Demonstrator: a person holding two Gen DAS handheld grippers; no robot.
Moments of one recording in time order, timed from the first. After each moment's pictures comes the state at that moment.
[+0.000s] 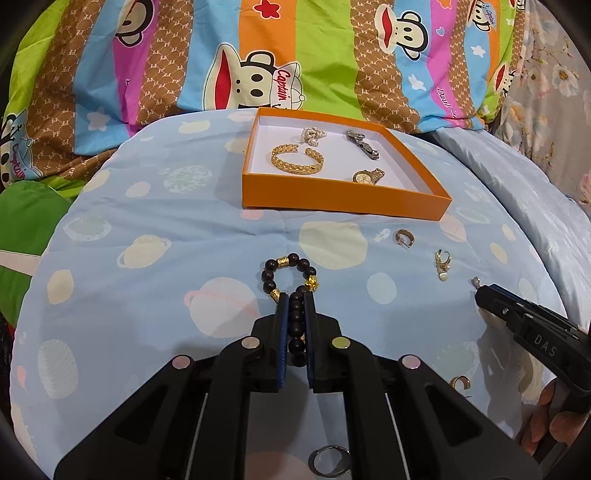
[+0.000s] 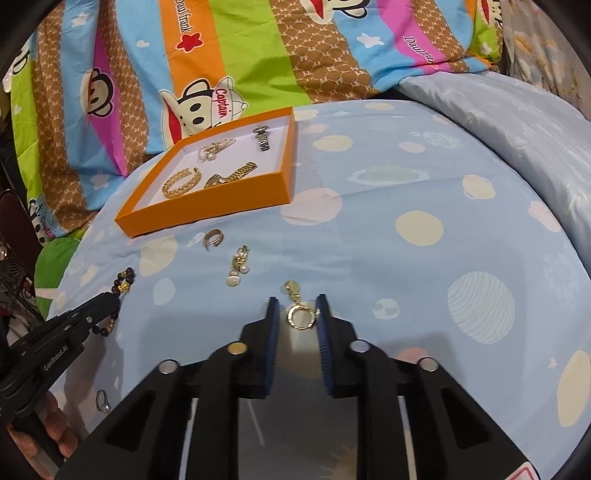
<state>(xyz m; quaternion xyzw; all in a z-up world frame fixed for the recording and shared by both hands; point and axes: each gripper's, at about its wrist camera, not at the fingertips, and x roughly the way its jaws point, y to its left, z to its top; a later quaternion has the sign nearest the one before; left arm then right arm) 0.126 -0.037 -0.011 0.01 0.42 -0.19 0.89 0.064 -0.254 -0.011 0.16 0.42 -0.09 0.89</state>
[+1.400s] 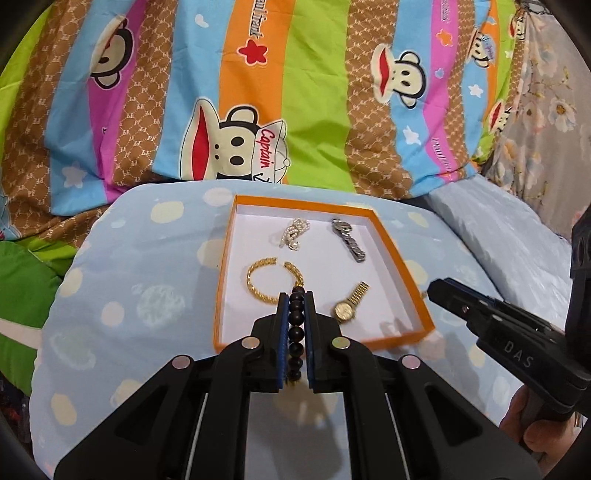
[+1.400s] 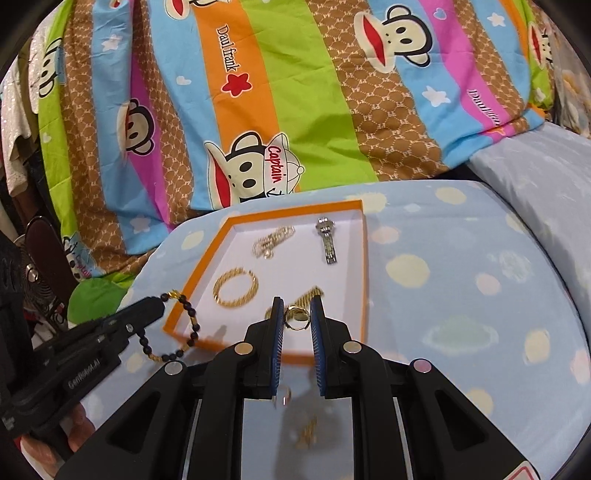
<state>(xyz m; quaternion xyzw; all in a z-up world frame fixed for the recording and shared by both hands) 0.217 -0.072 0.050 -0.01 0.38 -0.21 0.90 0.186 -0.255 0.051 0.15 0.37 0.00 0.92</state>
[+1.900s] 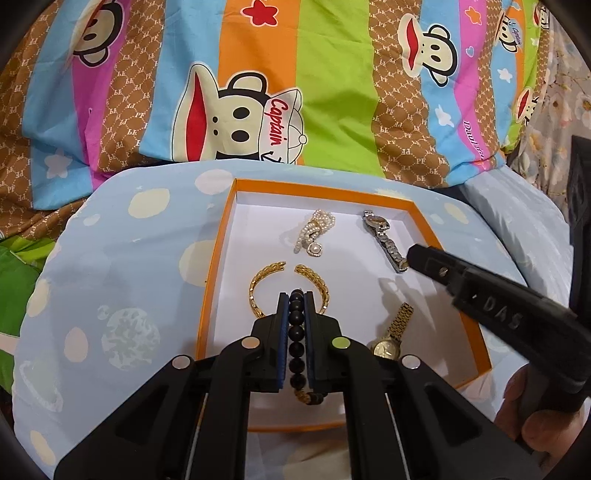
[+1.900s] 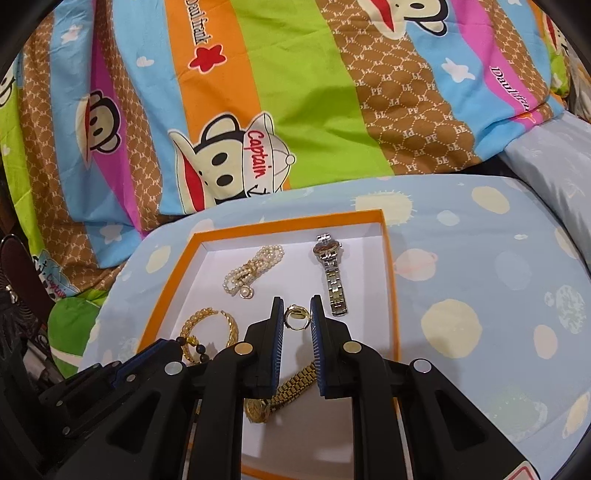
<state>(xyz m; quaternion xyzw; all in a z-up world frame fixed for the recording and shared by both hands) 0.274 -0.093 0.009 -0.01 0.41 -0.19 0.89 0.270 -0.258 0.014 0.16 0.41 -0.01 0.90</state>
